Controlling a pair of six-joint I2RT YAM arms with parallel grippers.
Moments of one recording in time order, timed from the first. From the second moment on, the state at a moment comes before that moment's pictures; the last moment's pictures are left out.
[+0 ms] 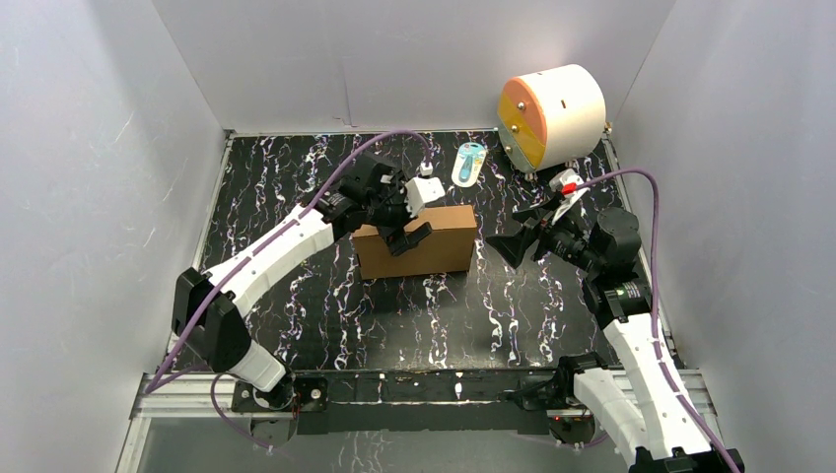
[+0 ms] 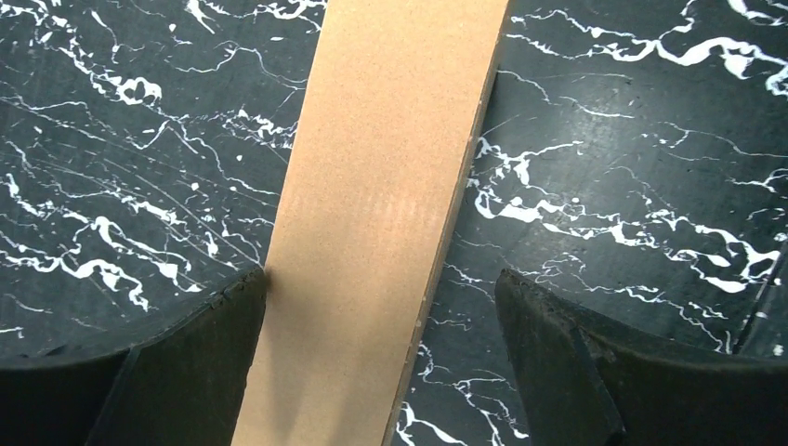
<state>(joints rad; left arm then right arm) -0.67 1.53 1.37 -0.64 0.30 0.50 0.19 0.72 0.72 -0.13 -0.70 0.15</state>
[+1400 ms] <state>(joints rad) -0.69 1.57 1.43 -0.68 0.24 0.67 0.19 0.67 0.72 -0.14 -0.73 0.12</state>
